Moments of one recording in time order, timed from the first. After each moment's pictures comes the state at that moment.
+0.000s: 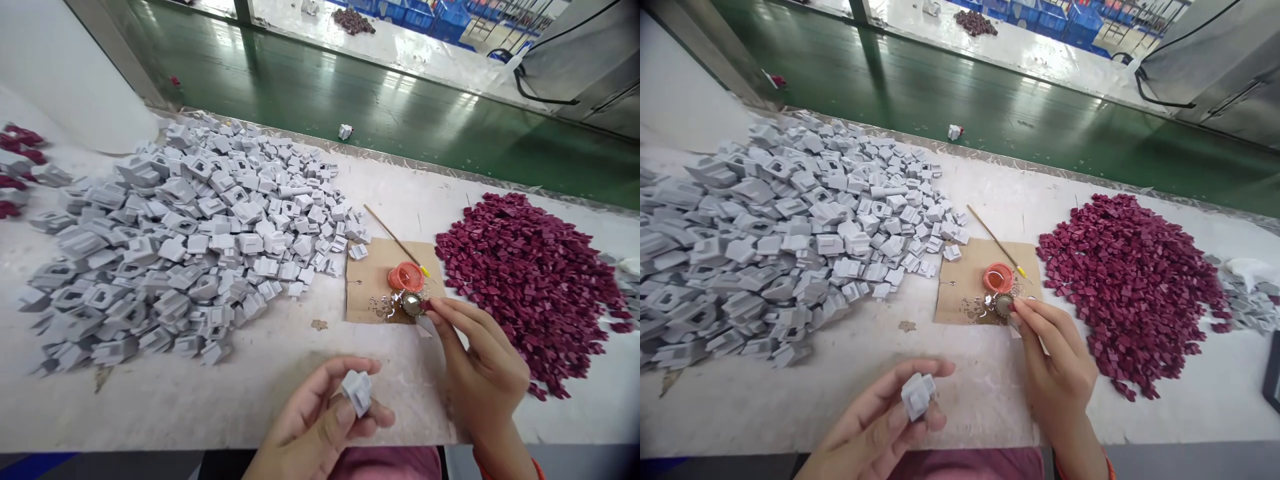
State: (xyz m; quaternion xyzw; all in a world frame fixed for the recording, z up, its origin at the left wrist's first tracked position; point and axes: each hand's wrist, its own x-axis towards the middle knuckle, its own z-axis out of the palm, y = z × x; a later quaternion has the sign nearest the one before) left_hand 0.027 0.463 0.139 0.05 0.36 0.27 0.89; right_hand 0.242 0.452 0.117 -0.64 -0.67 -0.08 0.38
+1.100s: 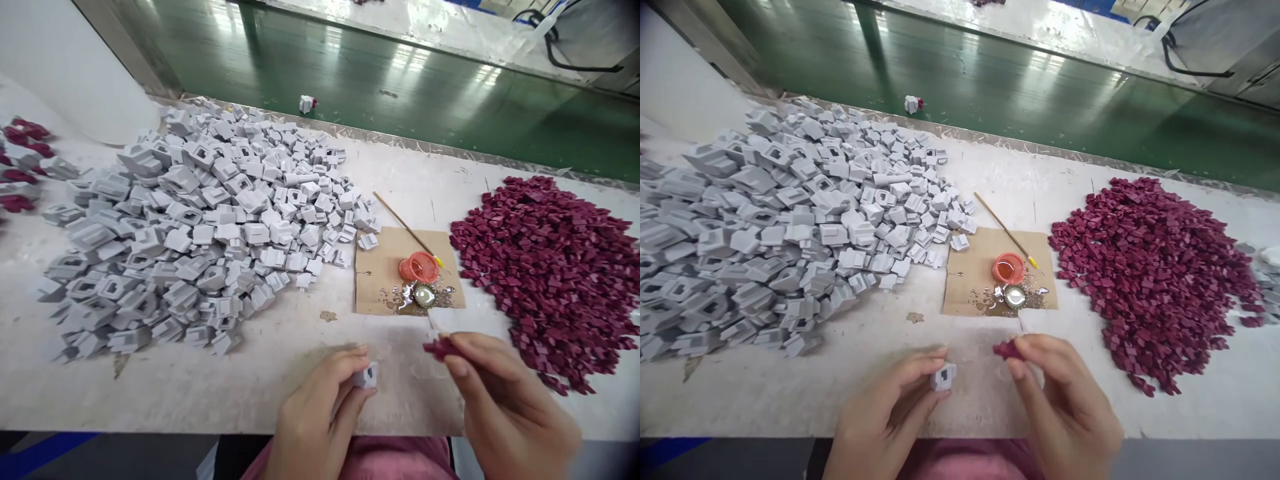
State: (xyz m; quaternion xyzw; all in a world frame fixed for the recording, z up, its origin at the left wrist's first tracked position) left_hand 0.022 0.443 0.096 0.66 0.46 0.35 0.48; right_hand 0.211 0.421 0.125 -0.65 -0.57 0.12 0.49
